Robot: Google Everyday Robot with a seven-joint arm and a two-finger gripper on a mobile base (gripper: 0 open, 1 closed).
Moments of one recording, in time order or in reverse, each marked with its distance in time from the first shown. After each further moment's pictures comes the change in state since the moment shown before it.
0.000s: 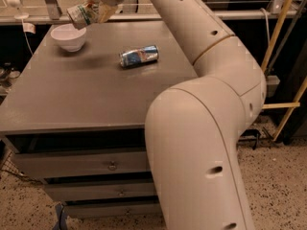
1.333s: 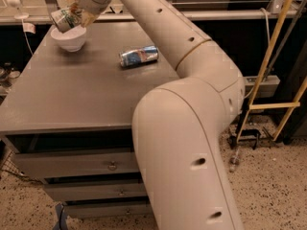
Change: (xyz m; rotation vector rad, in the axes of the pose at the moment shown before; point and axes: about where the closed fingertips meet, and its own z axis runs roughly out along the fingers) arm -0.022 -0.022 0.059 0.083 0.000 -0.050
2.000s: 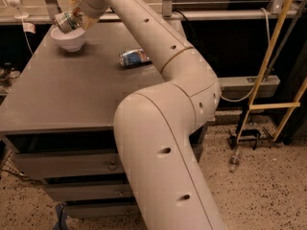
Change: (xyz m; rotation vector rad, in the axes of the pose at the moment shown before) arm 0.024 0.001 0.043 0.006 0.049 0.075
